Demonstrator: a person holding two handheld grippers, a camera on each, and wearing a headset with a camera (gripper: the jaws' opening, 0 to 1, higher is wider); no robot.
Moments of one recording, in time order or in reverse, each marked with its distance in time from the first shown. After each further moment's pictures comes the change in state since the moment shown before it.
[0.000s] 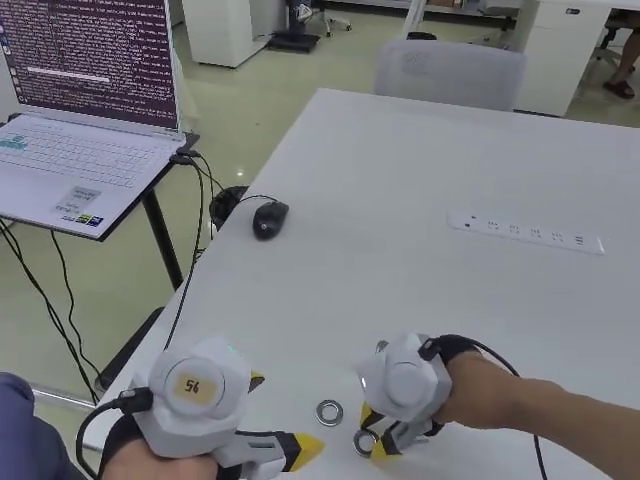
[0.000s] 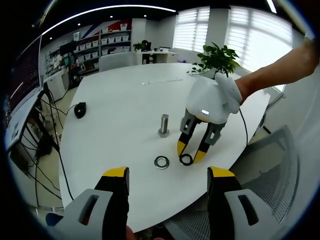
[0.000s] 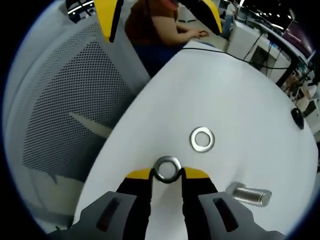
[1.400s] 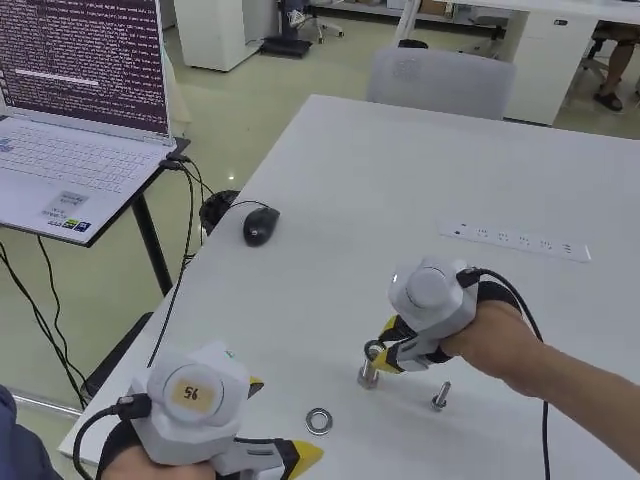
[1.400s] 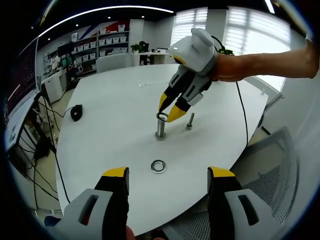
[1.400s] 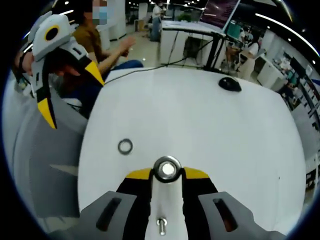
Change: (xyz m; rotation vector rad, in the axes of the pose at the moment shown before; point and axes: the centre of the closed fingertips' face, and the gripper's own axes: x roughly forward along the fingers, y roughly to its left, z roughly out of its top) left arm 0.008 -0.005 0.006 0.007 -0.009 -0.021; right arm -0.092 -0.092 -0.009 0.419 -0.102 -0.327
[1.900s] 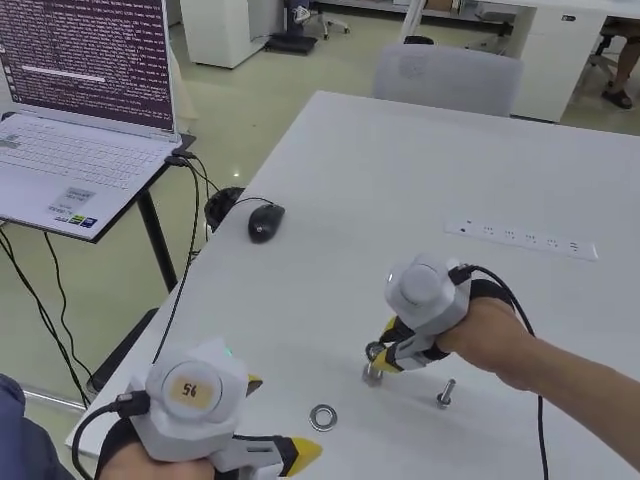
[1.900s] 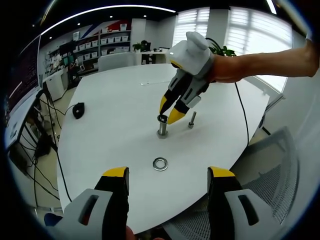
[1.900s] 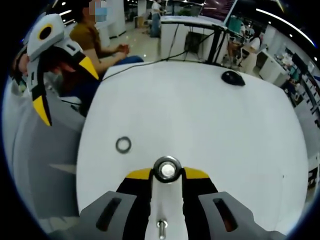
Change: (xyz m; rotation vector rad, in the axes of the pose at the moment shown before) left arm -0.003 0.003 -0.004 -0.011 0.006 0.011; right arm 0.014 0.000 -0.006 0.009 0.044 0.023
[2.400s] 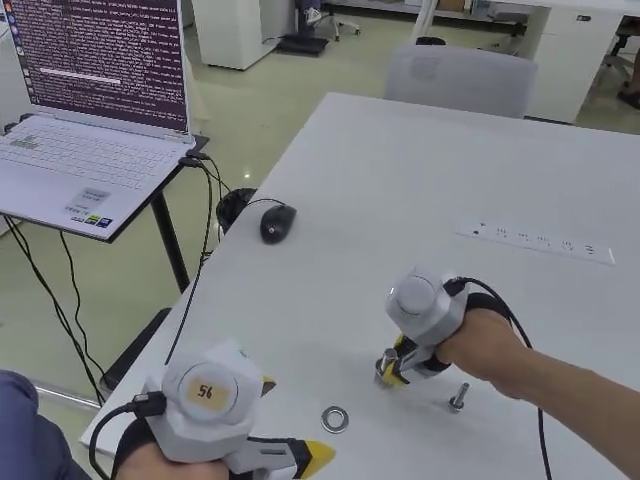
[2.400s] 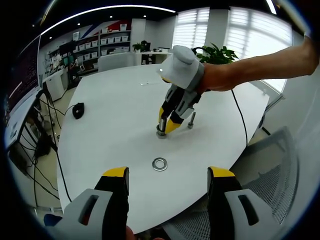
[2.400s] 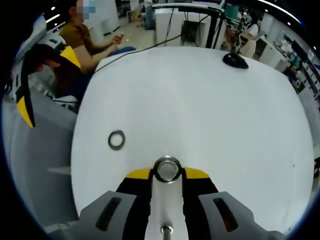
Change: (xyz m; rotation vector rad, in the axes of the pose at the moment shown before) left arm -0.001 -0.002 0.001 0.000 -0.003 -0.001; right arm 0.033 0.000 -0.020 0.088 0.082 0.018
